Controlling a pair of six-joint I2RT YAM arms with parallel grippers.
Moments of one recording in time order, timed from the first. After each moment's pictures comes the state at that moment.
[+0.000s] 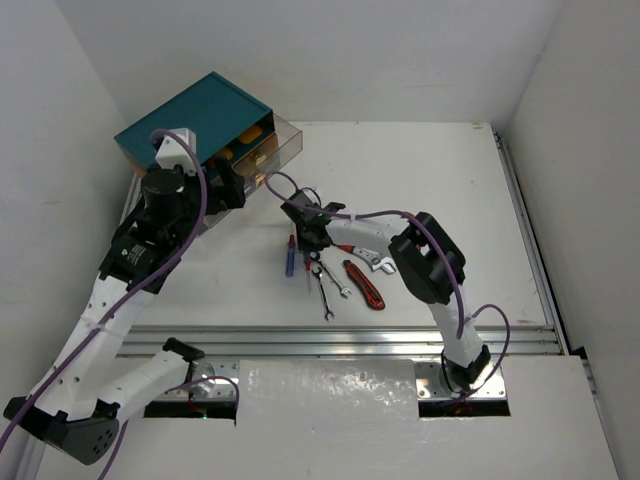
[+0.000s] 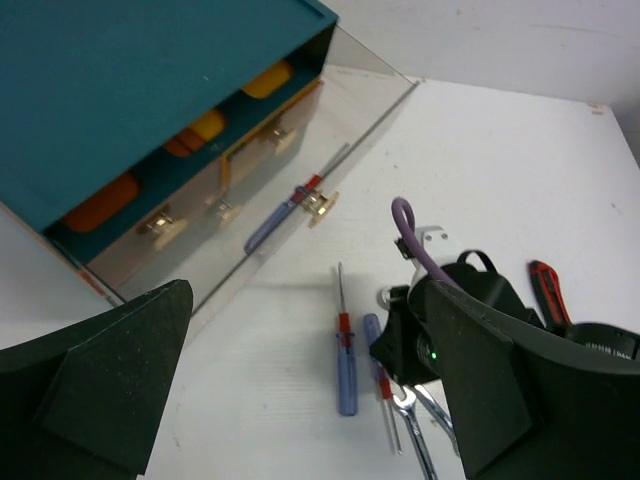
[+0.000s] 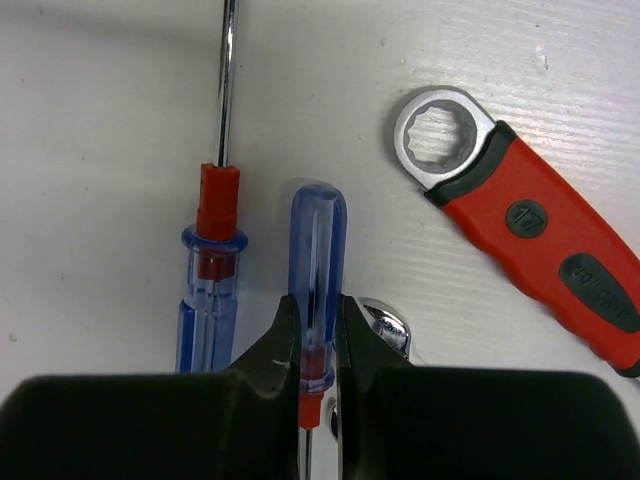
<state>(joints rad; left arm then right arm) -0.35 0.91 1.16 -0.49 -0.28 -0.30 0.81 2.16 1.54 -0.46 0.27 0.62</state>
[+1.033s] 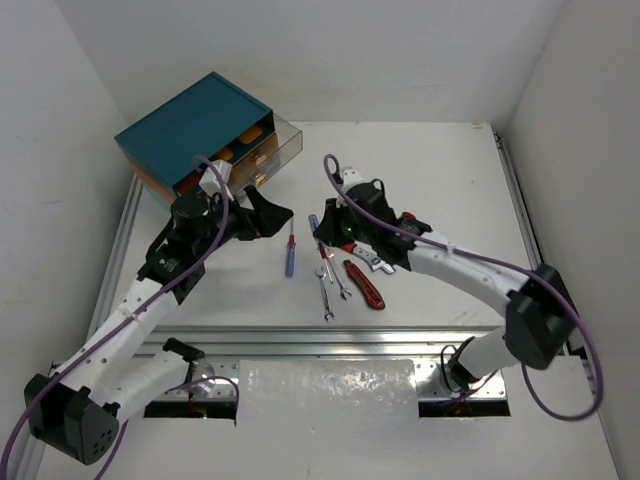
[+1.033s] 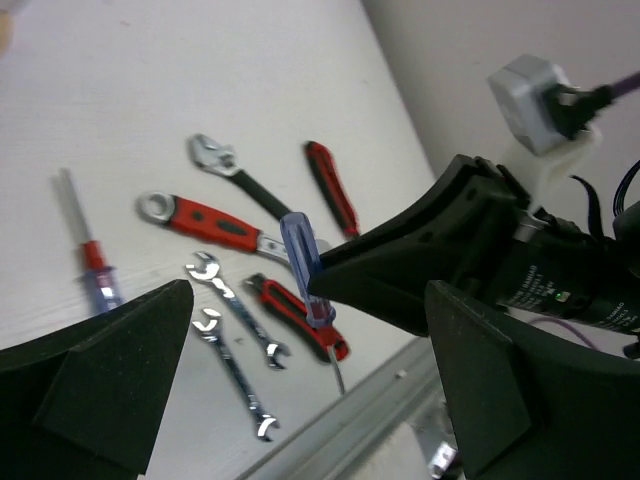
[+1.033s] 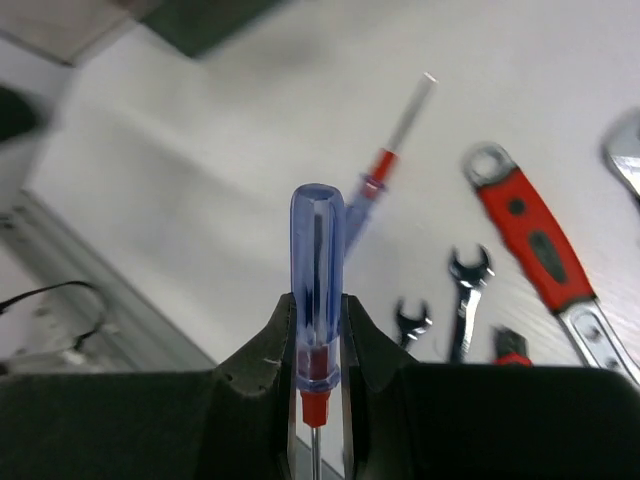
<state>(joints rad) -0.35 0.90 0.78 -0.11 0.26 -0.62 0.75 1.49 1.03 -0.12 -0.01 0.45</state>
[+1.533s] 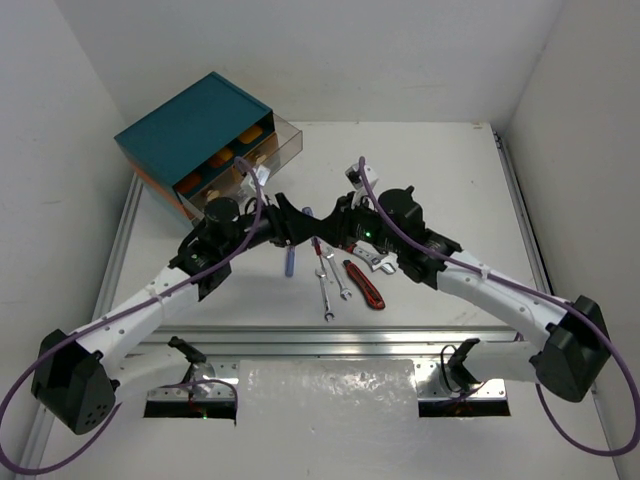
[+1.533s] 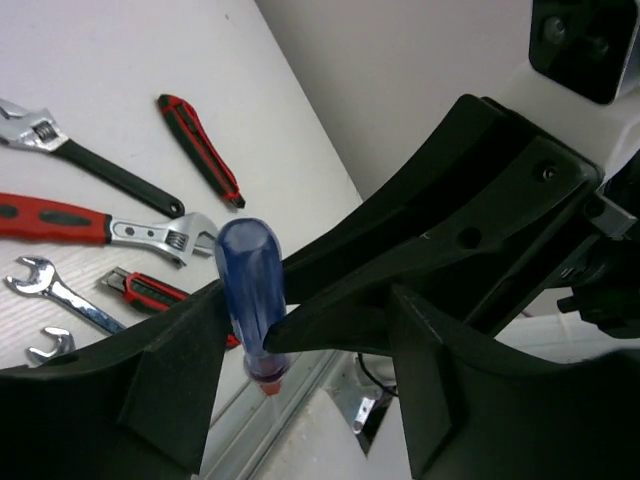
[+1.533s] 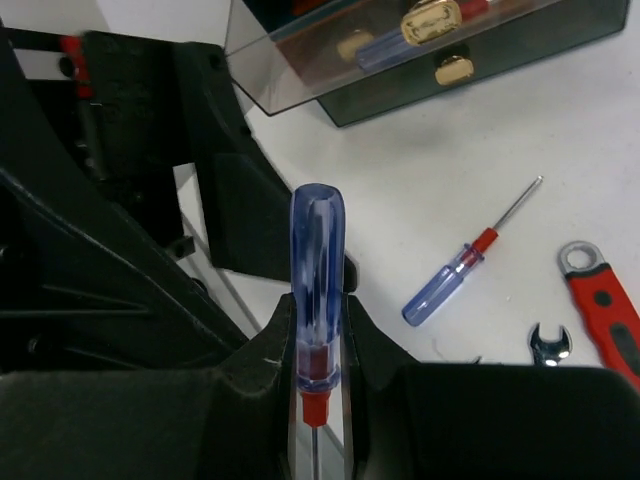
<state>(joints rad) -0.52 1.04 0.74 0.18 0.38 -0.78 0.75 1.26 0.89 0.14 -0.23 0.44</state>
